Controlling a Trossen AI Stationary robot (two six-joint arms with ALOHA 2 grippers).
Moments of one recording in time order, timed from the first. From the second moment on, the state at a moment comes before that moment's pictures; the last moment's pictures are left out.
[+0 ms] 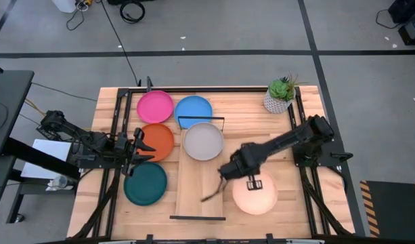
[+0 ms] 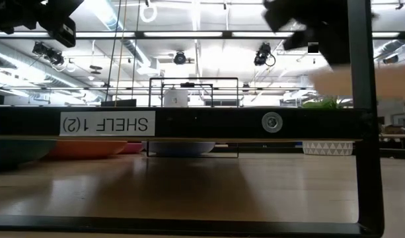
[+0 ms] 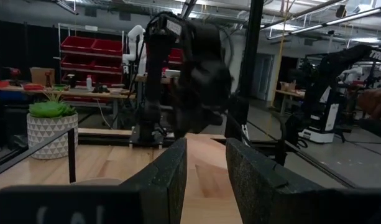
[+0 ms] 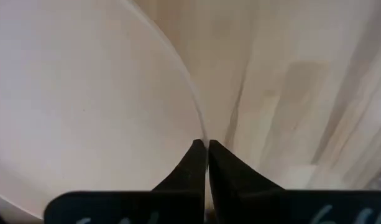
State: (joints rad) left arm -0.46 0.27 0.13 0.35 -0.36 -0.05; right arm 0.32 1.88 1.60 -1.48 0.02 0.30
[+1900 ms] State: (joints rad) left arm -0.46 0.27 0.13 0.29 -0.36 0.20; right arm -0.07 1.85 1.70 -1.32 0.04 0.86
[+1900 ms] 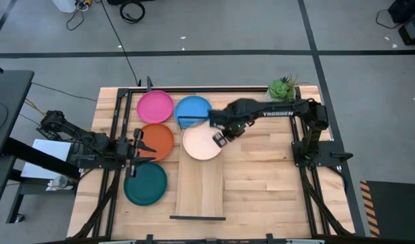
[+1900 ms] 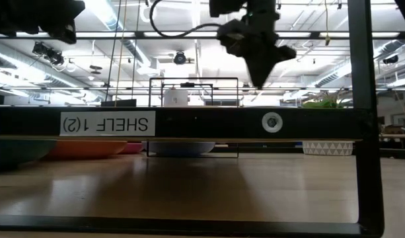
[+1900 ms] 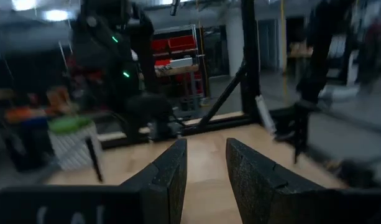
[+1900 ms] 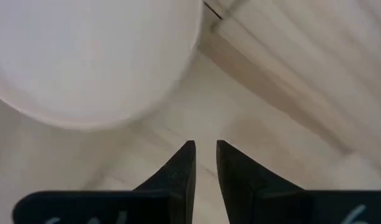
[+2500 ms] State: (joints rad) left arm -0.46 0.27 0.13 0.35 -0.36 0.05; right arm 0.25 1.71 1.39 -1.03 0.46 0.65
